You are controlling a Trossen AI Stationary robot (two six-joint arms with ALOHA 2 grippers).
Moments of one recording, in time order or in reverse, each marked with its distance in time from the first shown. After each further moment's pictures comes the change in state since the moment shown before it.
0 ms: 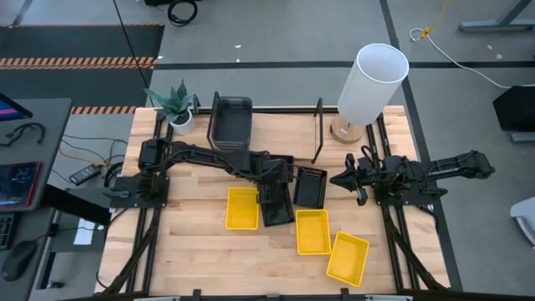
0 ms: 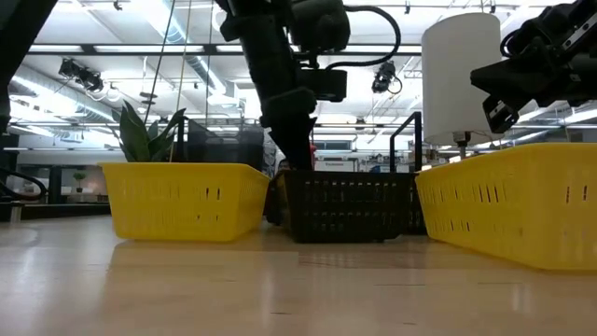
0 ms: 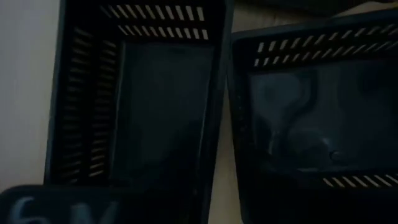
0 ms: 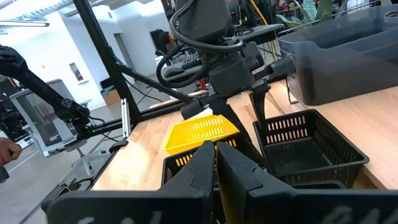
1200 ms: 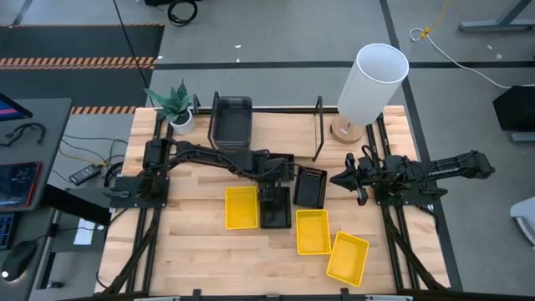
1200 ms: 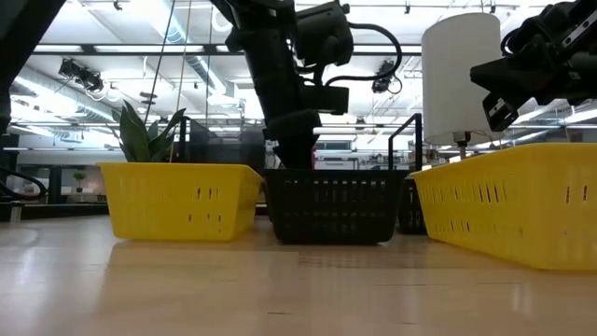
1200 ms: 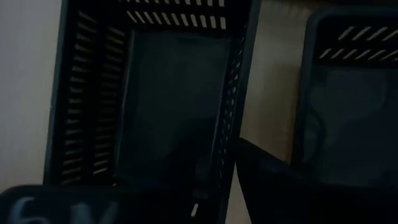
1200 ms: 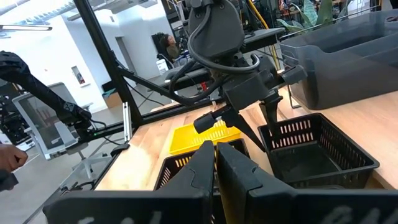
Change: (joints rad) left arm 0.019 0.039 0.000 0.021 -0.047 -0.012; right arm 0.000 0.000 0.000 0.016 -0.001 0.000
